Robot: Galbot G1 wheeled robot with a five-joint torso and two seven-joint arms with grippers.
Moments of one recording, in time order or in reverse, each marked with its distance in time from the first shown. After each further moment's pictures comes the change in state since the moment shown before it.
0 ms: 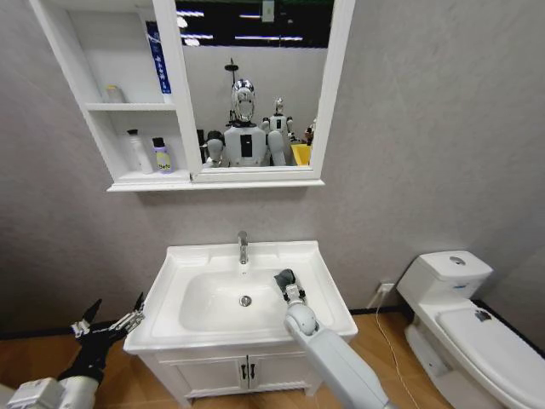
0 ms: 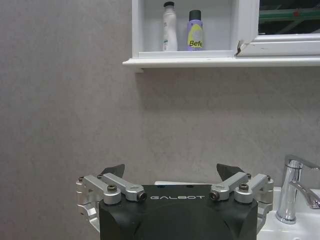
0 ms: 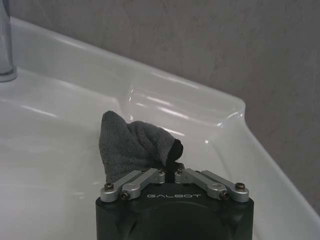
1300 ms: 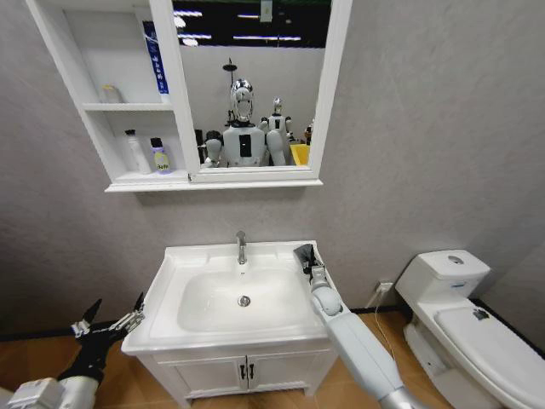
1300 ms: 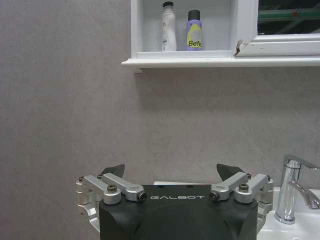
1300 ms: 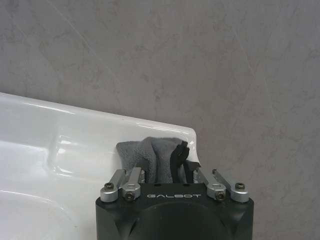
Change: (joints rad) left arm 0.000 0.000 0.000 0.000 0.000 0.000 0.000; right arm 0.035 -0.033 0.215 -0.084 -0.013 0.177 -0.220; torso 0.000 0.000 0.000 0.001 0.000
